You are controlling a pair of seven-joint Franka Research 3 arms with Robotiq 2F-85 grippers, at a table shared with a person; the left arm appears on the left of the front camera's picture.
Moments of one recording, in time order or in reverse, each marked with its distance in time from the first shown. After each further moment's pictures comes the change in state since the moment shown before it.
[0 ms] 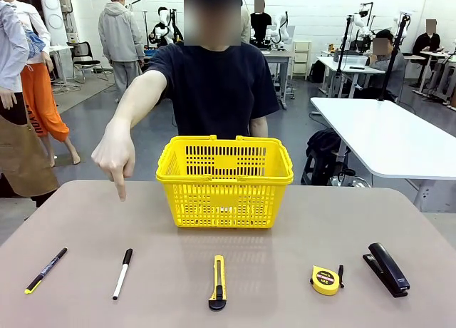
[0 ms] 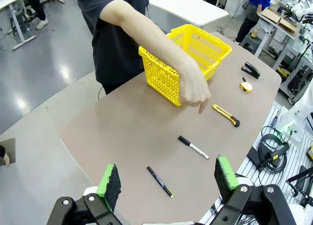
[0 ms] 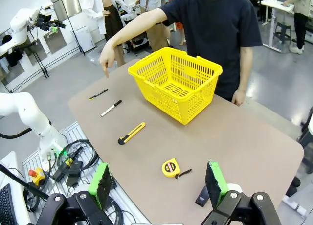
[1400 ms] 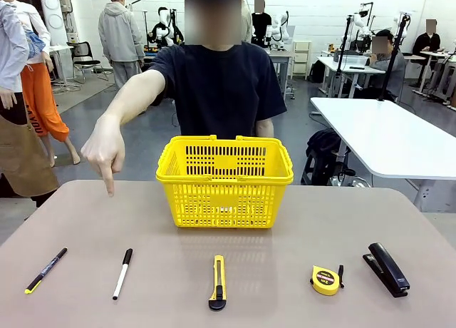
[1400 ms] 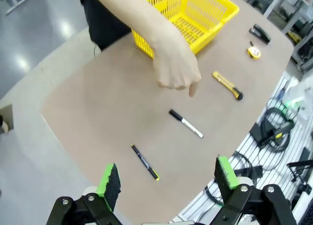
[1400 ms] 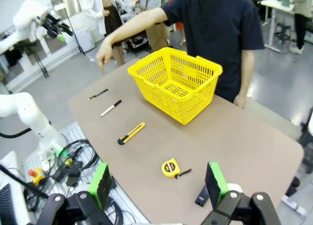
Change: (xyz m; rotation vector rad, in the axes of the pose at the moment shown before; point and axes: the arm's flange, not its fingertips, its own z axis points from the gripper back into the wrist) left arm 0.043 -0.066 -0.108 0.063 0.313 0.011; right arm 0.001 0.000 0.000 -0.002 0.000 0.001
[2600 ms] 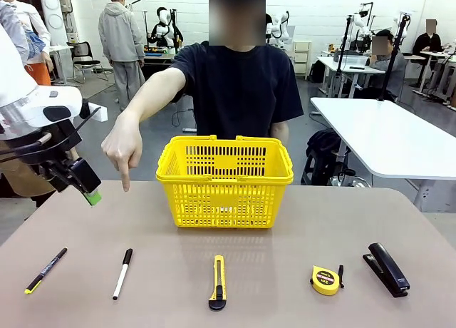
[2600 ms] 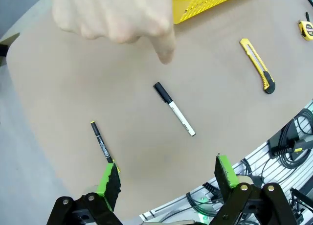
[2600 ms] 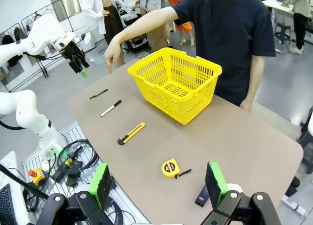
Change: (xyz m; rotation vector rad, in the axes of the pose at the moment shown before) left arm 0.018 -0.106 -0.189 0.206 0.301 0.178; right arm 0.000 0.000 0.000 -0.001 0.000 0.000
